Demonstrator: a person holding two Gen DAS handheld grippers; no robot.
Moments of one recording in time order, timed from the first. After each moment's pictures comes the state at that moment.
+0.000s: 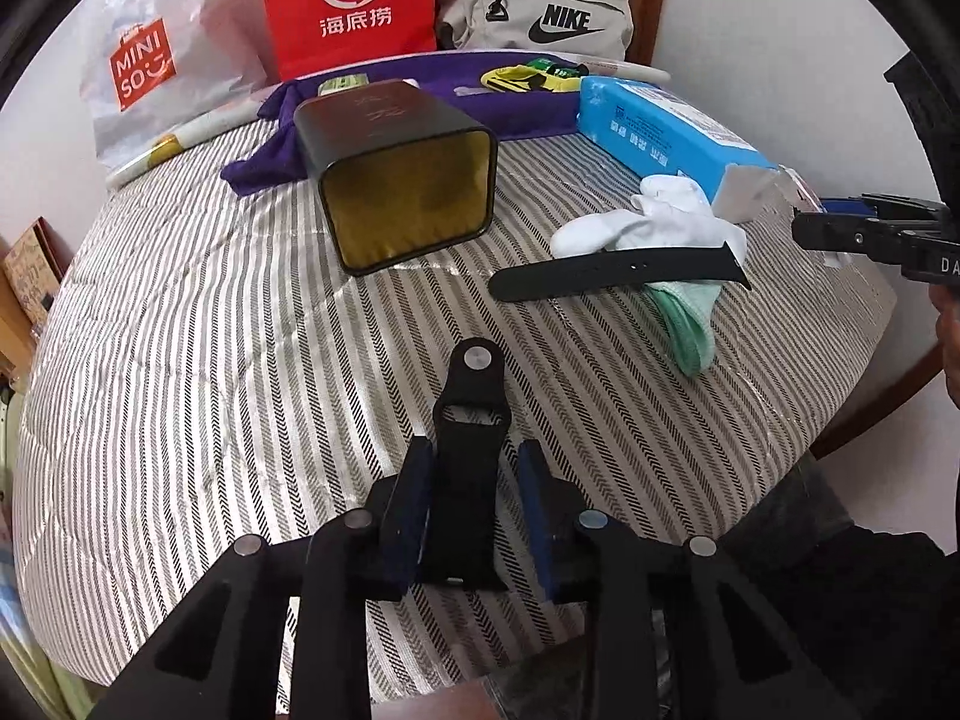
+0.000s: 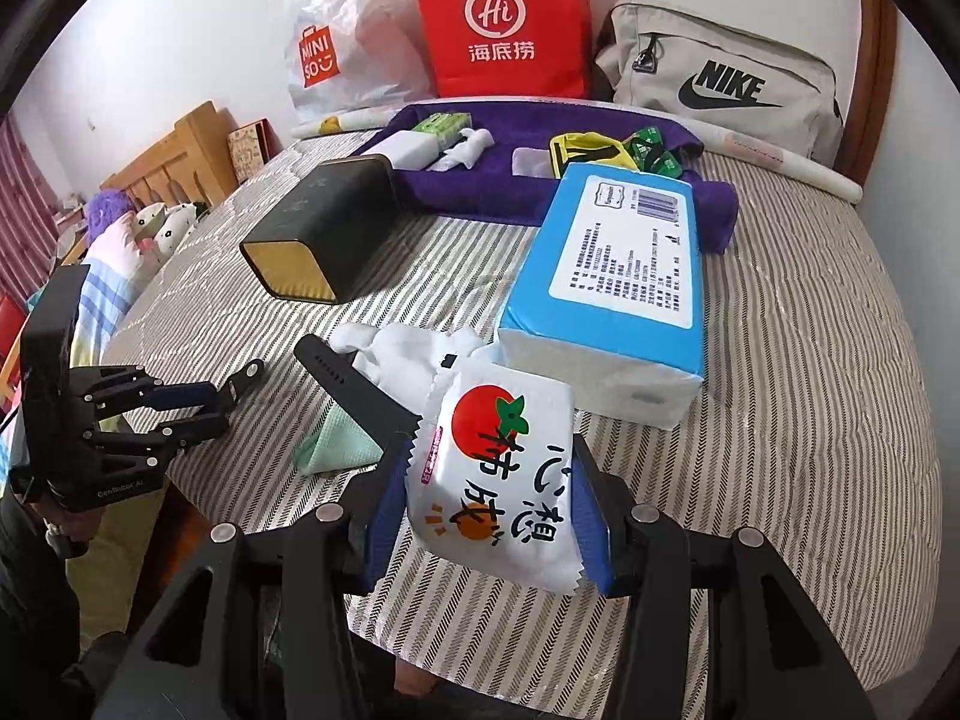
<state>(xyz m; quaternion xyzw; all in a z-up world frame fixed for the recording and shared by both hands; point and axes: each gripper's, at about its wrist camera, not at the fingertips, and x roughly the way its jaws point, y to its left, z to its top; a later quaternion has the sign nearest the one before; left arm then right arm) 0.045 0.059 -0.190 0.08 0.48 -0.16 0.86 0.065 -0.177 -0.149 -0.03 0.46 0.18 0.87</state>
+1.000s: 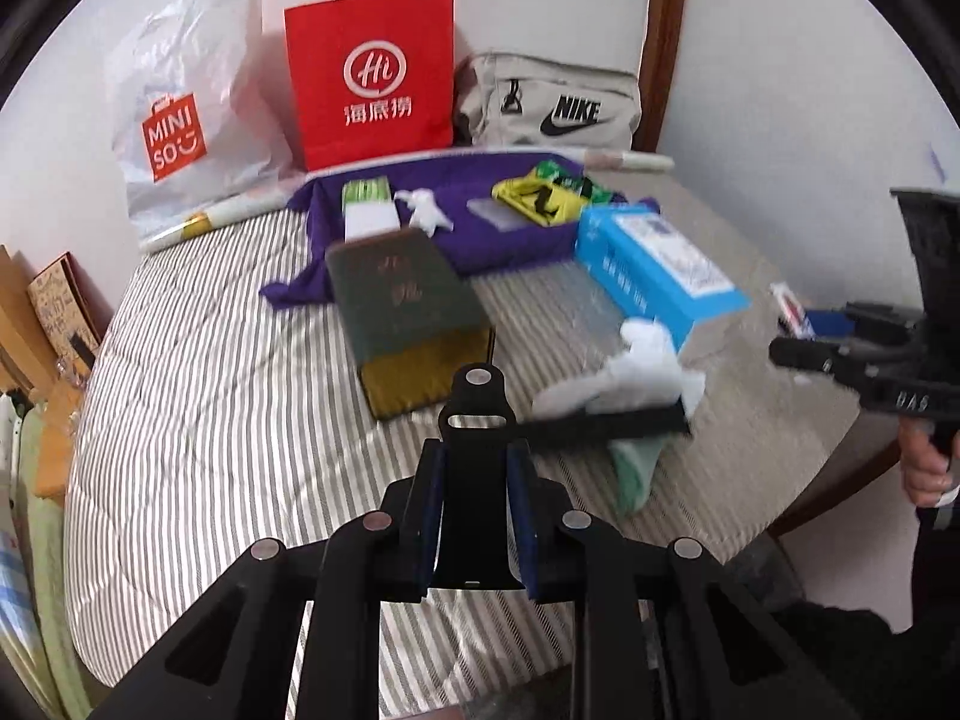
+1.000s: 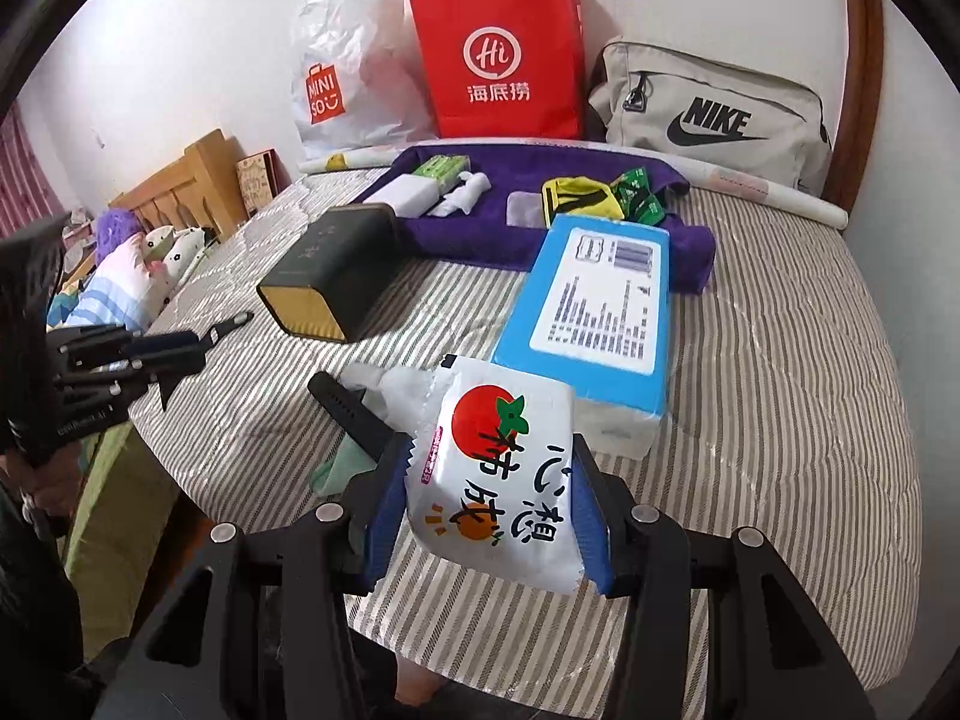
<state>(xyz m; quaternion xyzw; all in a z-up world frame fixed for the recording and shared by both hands) 0.063 0.053 -0.105 0.05 0.43 -0.15 0.89 0.060 -0.191 -0.118 -0.02 0.43 0.18 0.88</state>
